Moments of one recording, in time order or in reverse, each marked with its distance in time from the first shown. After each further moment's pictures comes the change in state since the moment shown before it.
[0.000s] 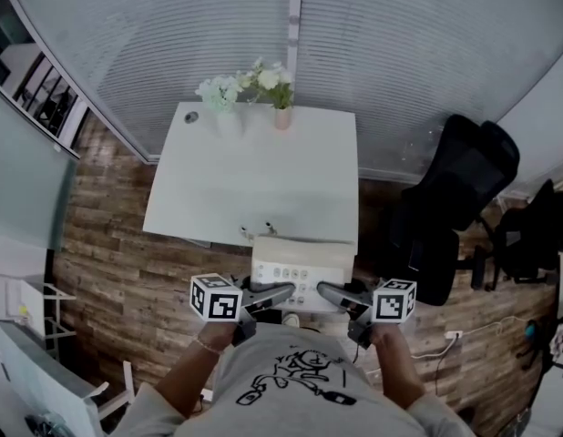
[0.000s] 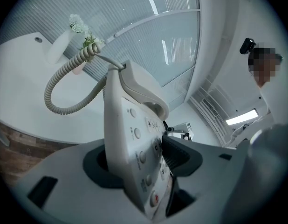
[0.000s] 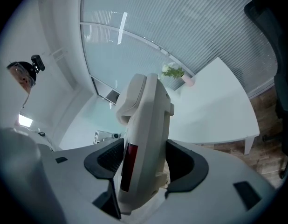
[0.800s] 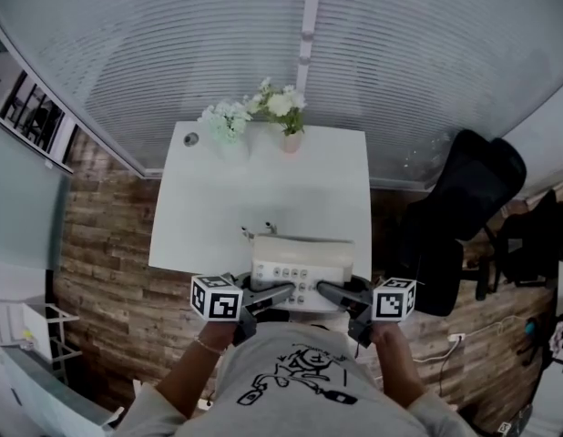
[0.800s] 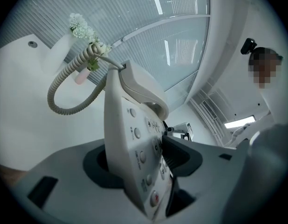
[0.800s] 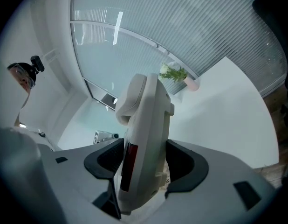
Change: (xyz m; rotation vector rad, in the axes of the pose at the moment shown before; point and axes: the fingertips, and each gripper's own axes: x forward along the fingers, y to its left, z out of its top) left arm -0.019 0.071 0.096 -0.018 0.029 -0.024; right arm 0.088 -0.018 0.079 0.027 -0.015 -0.024
